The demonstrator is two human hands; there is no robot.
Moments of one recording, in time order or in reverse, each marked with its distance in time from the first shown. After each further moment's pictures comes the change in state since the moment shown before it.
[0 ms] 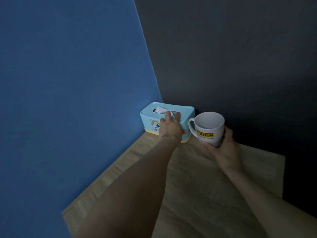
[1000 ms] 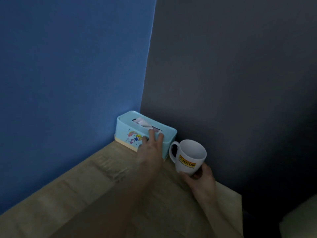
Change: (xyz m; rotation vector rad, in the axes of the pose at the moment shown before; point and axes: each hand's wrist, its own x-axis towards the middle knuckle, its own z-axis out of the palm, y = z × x) left_hand 0.007 -0.014 0.023 -0.177 0.104 0.099; right_hand 0.007 0.002 -0.008 -0.194 -0.007 0.009
